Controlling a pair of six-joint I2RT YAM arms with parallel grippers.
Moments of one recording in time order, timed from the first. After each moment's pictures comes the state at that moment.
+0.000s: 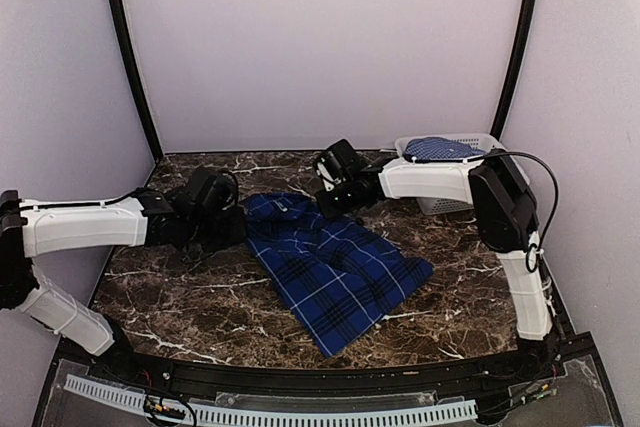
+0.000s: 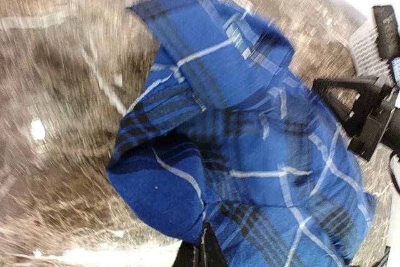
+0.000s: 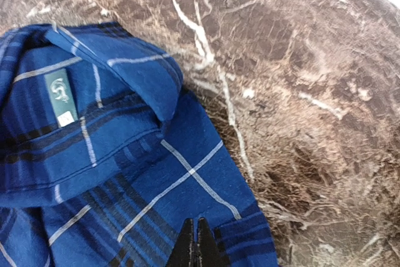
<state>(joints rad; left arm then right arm) -0.74 1.40 0.85 -0.32 -0.21 -0.91 0.80 2.25 1.77 -0.41 0.12 0.24</state>
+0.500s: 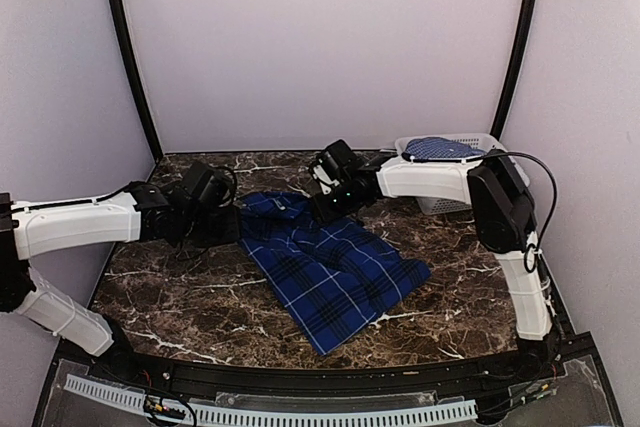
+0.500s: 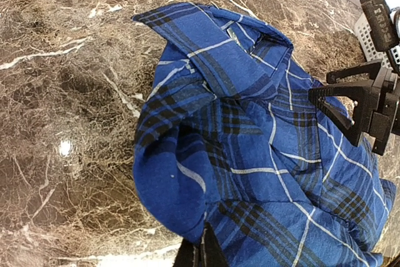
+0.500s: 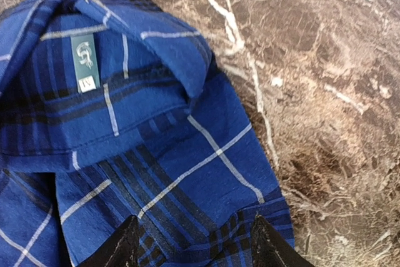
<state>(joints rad) -0.73 1.35 0.92 -0.45 -0.27 -0.77 0.80 2.24 1.80 -0.48 0.05 0.21</state>
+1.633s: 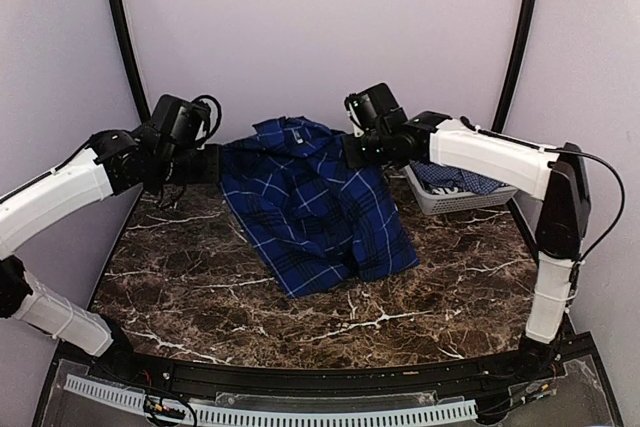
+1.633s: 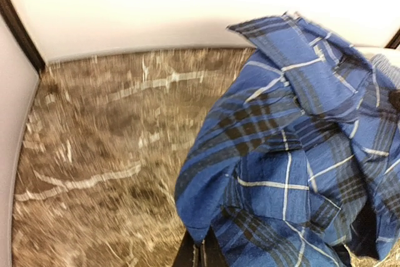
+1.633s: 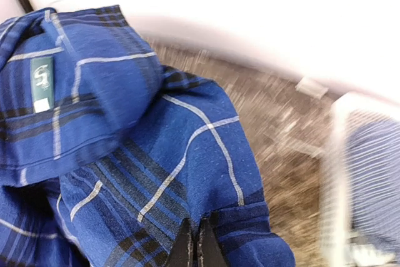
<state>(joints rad) -0.67 1.32 1.25 -0.65 -0.43 -0.46 0.78 1.94 1.75 -0.50 0.34 0.24</state>
